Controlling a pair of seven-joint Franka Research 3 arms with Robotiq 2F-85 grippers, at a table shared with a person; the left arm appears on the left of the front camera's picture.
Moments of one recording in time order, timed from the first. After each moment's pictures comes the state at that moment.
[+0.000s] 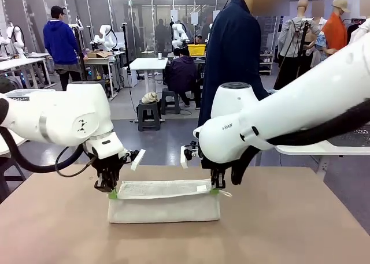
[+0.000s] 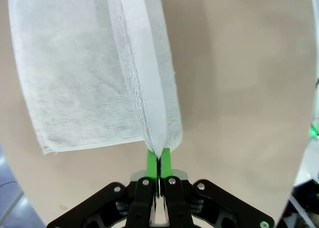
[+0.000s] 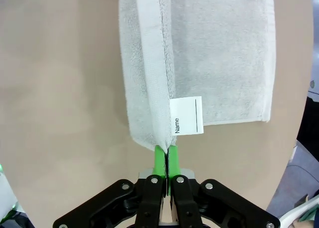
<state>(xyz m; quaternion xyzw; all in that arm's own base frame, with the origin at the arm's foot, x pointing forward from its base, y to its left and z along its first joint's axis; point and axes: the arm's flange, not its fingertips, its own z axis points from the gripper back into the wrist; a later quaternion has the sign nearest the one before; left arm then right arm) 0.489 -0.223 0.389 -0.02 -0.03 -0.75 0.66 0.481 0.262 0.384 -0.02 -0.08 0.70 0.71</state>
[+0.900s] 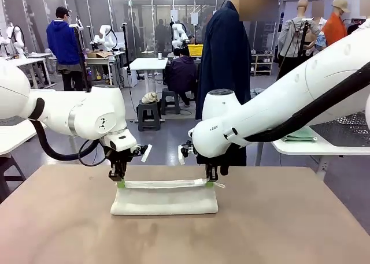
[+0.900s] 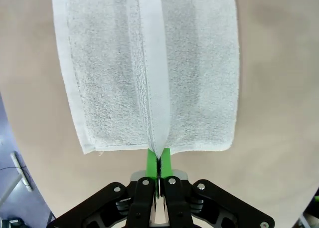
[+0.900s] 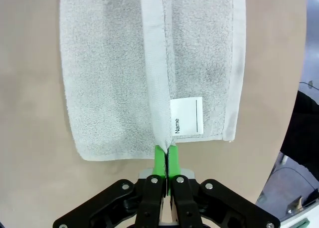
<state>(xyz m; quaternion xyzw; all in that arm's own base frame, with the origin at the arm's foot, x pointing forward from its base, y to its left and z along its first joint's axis) 0.581 -0.229 0.358 0.01 -0.01 -0.73 0.69 0.572 0.273 0.344 -0.03 -0.06 0.71 0.70</state>
